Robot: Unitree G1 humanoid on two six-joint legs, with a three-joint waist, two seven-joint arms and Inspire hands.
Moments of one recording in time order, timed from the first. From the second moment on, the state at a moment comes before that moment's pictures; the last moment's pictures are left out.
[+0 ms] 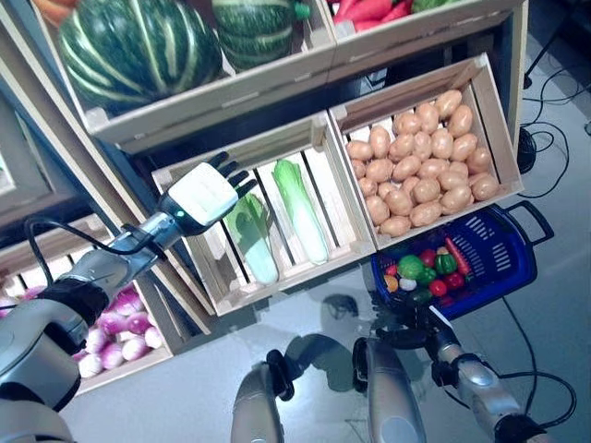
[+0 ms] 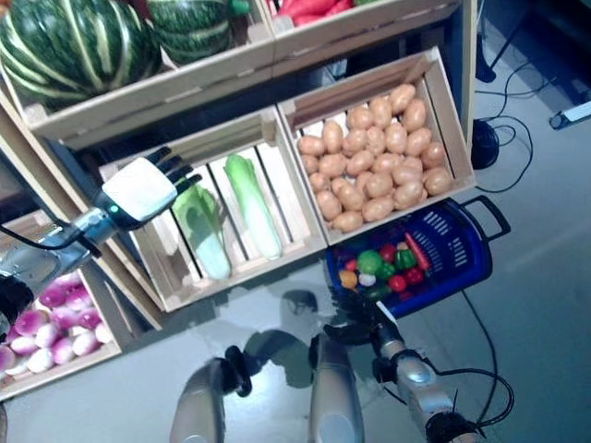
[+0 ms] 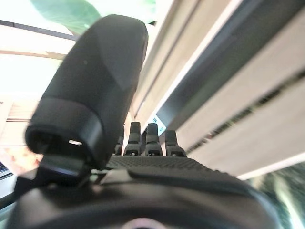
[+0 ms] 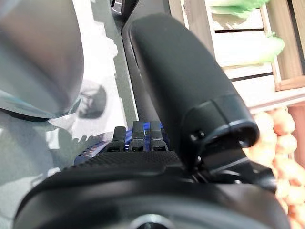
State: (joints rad) left arm -0.88 1.04 -0.92 0.73 1.06 -0.15 0.72; right arm -0.16 -0.53 0.44 0.65 0.56 -0.26 0.09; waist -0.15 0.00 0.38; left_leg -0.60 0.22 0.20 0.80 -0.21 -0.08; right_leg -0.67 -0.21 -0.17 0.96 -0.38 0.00
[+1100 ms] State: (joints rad) left arm -1.04 1.16 -0.98 0.72 1.10 -0.09 0.70; right arm -0.24 -0.68 0.35 0.47 0.75 -0.23 0.00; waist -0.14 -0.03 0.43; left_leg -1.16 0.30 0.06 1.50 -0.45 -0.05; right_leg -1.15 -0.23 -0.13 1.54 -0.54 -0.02
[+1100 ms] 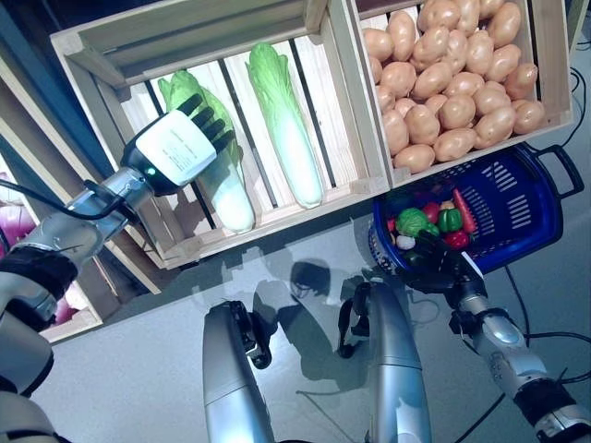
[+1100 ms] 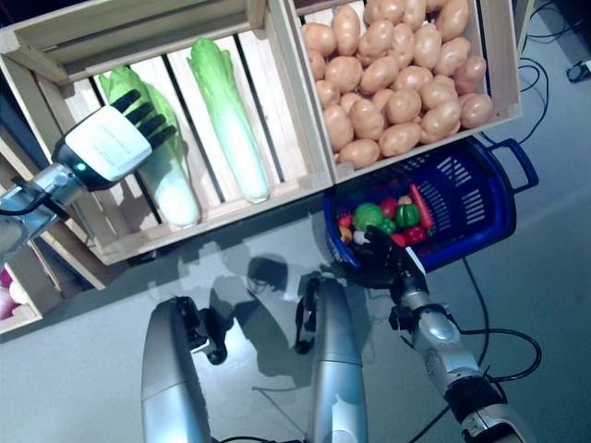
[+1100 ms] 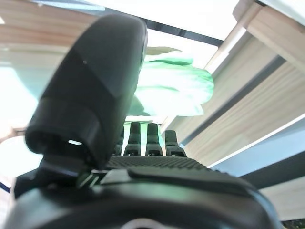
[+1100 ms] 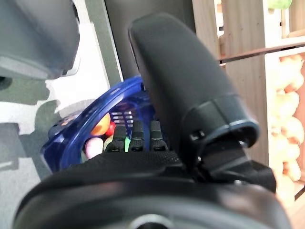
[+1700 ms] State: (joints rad) left arm -1.13 1.17 -1.05 0.75 1.09 -0.10 0.62; right arm -0.25 -0.75 0.29 0.43 0.75 -0.22 -0.04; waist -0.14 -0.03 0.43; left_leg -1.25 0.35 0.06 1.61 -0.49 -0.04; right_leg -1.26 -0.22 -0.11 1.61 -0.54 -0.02
